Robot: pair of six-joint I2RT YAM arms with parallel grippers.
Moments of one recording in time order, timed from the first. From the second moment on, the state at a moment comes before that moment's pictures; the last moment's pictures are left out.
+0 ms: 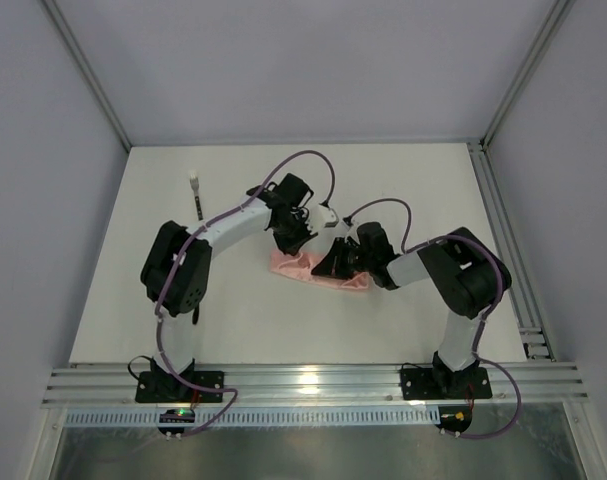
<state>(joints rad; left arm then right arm) -0.63 1.96 1.51 -0.75 0.24 0.55 0.50 1.83 0.67 0.53 -0.53 0.78</state>
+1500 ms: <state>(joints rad) -0.46 2.11 1.65 -1.02 0.69 0.48 0.58 1.44 0.61 0.46 -0.75 0.14</state>
